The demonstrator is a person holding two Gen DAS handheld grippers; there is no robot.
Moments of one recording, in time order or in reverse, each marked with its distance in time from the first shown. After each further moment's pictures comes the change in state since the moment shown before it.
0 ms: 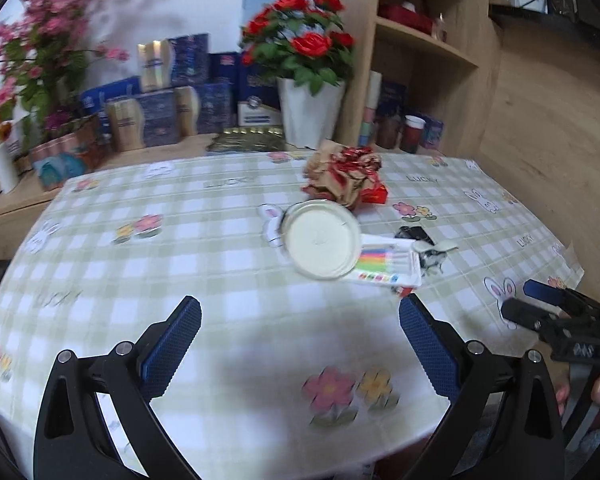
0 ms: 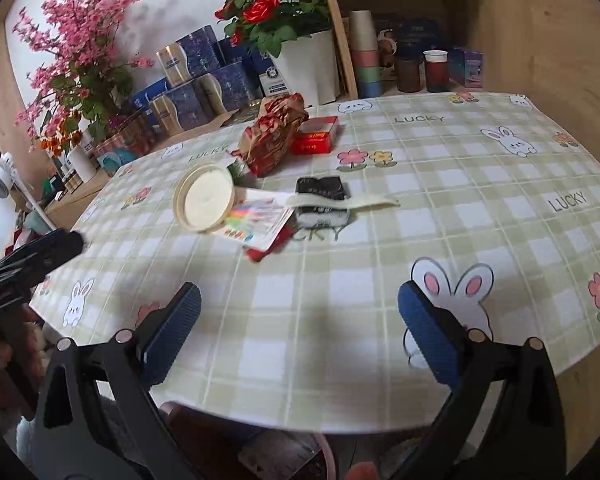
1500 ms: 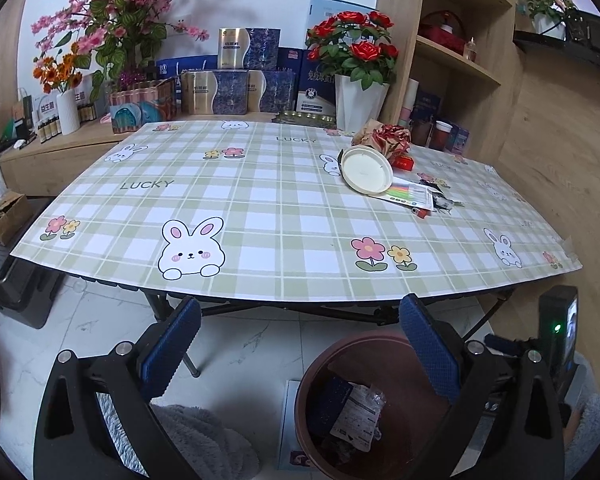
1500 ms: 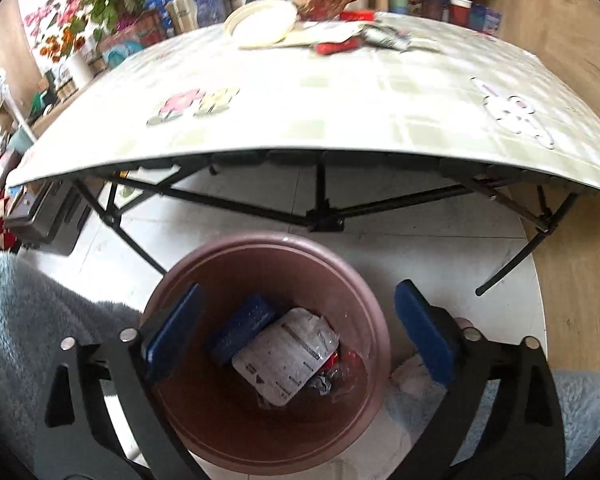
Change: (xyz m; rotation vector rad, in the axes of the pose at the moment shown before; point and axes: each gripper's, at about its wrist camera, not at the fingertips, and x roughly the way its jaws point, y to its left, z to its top) left arm -0.126 0.029 -0.134 -0.147 -0.031 0.117; right arm 0.005 0.065 -0.154 -0.114 0.201 -0.100
